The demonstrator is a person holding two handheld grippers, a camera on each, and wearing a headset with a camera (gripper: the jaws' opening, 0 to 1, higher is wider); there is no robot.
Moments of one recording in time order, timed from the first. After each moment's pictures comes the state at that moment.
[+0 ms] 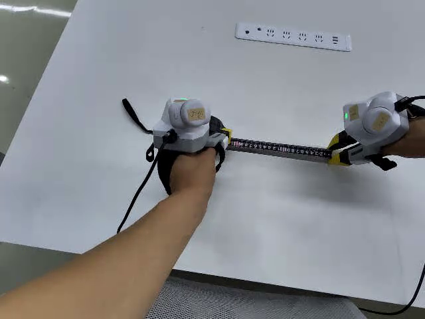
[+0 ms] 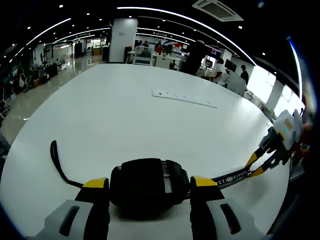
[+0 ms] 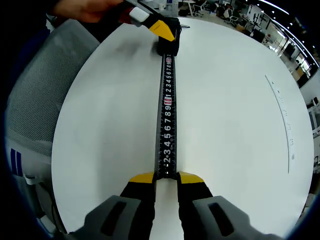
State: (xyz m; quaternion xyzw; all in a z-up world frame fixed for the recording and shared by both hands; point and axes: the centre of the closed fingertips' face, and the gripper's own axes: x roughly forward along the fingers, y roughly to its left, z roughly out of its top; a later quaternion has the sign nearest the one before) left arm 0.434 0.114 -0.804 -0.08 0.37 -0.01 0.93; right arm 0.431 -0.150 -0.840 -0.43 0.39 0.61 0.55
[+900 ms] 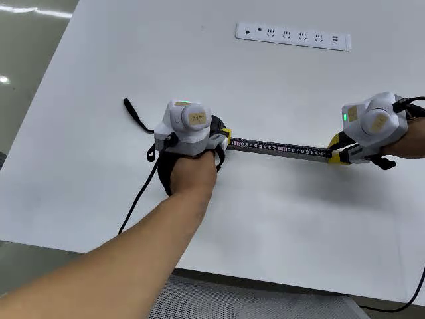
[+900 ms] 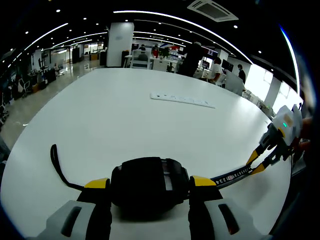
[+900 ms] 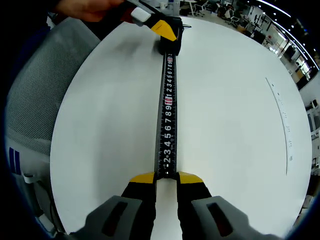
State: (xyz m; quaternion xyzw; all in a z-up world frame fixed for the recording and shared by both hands) left arm 0.435 0.115 -0.804 -0.07 0.35 -0.02 0.93; right arm 0.430 -0.150 -0.839 -0.44 0.38 0.60 0.55
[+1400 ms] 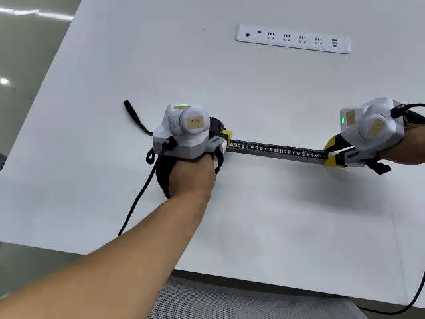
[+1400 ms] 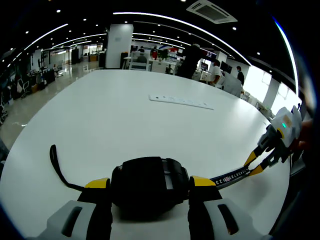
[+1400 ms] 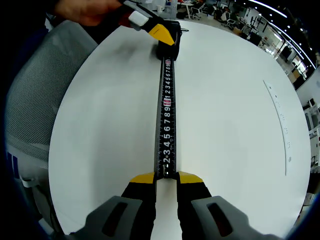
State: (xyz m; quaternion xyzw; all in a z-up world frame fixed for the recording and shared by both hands) left arm 0.435 0.116 -0.801 -0.07 0.34 -0.02 0.94; right arm 0.428 -0.140 -0.838 -0.43 0.37 0.60 0.56
